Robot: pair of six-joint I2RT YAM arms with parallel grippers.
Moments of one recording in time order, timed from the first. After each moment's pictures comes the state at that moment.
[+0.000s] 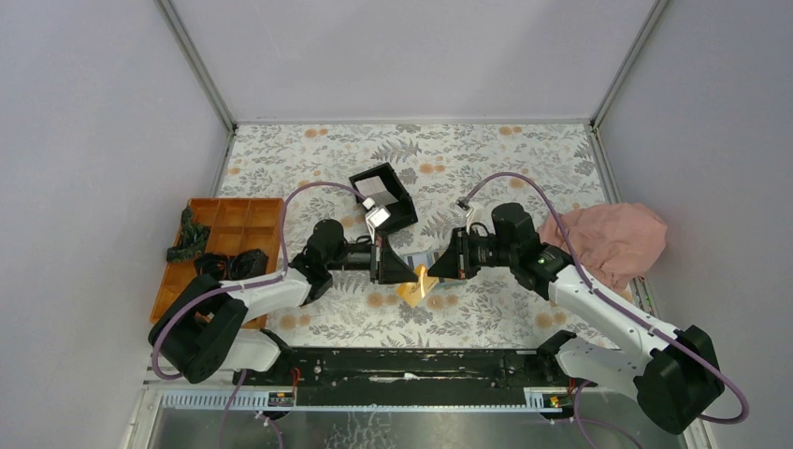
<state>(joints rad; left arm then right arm) -0.62 1.33 0.44 0.75 0.89 -0.75 0.61 1.04 0.67 -0.16 -0.66 0.58</state>
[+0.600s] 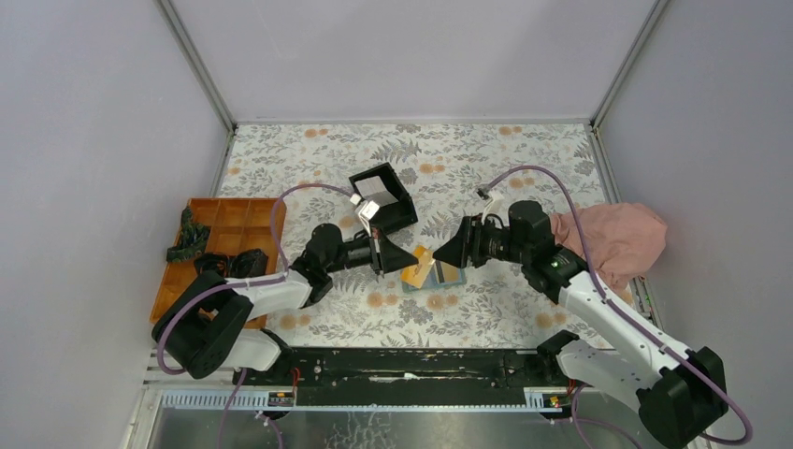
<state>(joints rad) -0.62 1.36 0.43 0.85 0.70 -0.79 0.53 0.98 0.67 -0.16 -0.56 0.56</state>
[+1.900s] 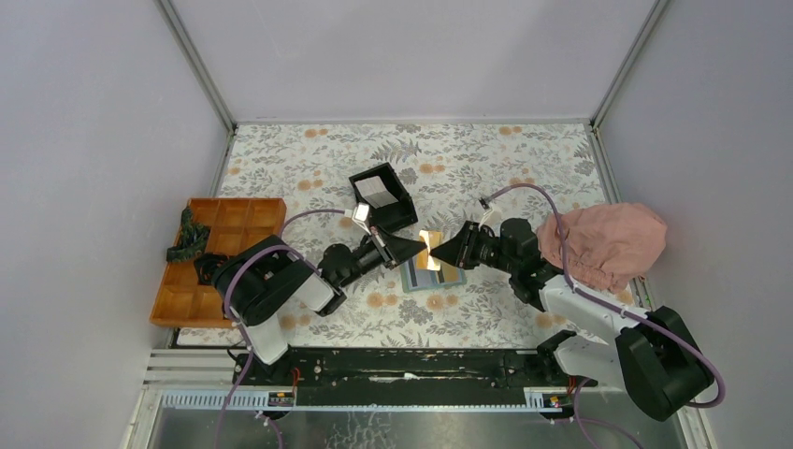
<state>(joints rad) -0.71 1.75 0.35 1.52 0.25 -1.24 0.53 1.13 0.41 0.38 -0.47 0.78</state>
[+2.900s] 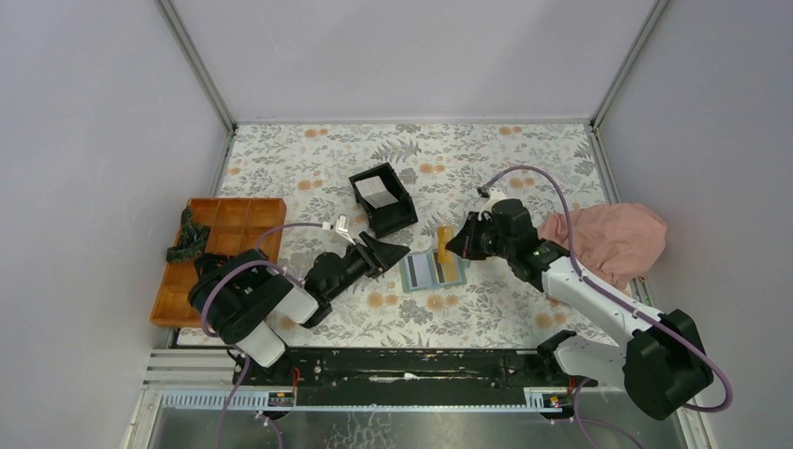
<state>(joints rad) -0.69 1.62 0.20 1.38 0.08 -1.16 0.52 1.13 0.64 -0.08 -0.28 0.60</state>
